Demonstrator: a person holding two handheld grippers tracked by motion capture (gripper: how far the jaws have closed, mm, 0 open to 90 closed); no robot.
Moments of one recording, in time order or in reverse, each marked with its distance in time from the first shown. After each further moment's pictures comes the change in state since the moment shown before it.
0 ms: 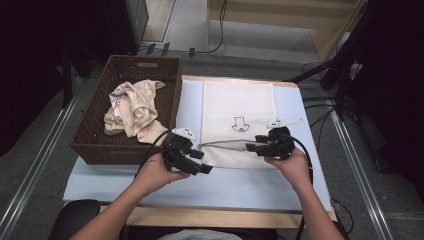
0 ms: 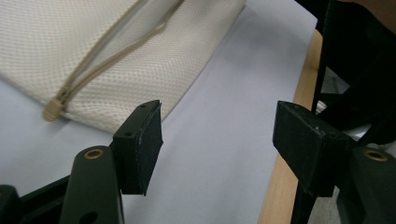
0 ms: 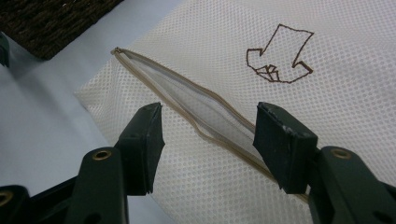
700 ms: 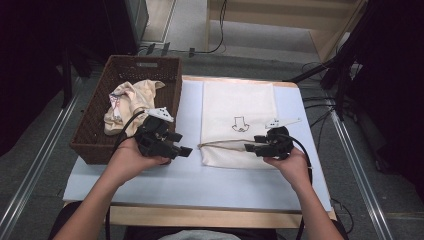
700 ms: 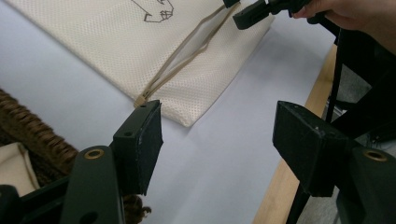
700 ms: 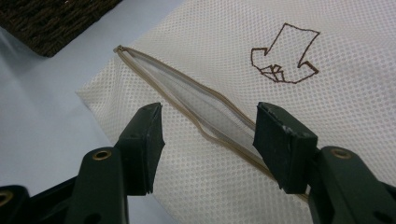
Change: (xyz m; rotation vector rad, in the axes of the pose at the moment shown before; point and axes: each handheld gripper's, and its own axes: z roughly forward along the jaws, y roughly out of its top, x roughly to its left) left arm 0.002 0.016 -0.077 -0.018 0.126 -0.016; right arm 0.001 0.001 0.003 0.009 0.009 -0.016
